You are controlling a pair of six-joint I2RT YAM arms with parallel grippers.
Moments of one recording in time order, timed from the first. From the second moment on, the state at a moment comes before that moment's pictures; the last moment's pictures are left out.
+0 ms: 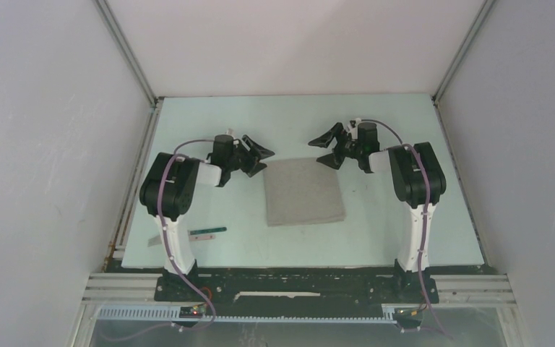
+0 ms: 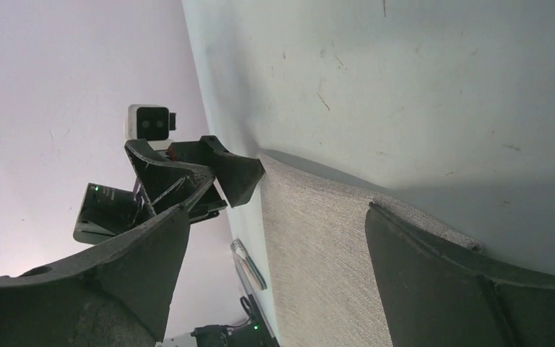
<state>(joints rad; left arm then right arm) -0.24 1.99 0.93 0.51 0.42 -1.10 0.17 2.15 1.15 0.50 -0.74 1.11</state>
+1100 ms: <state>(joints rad) -0.28 1.93 0.85 0.52 0.46 -1.13 0.26 2.22 1.18 0.60 -0.77 1.17</state>
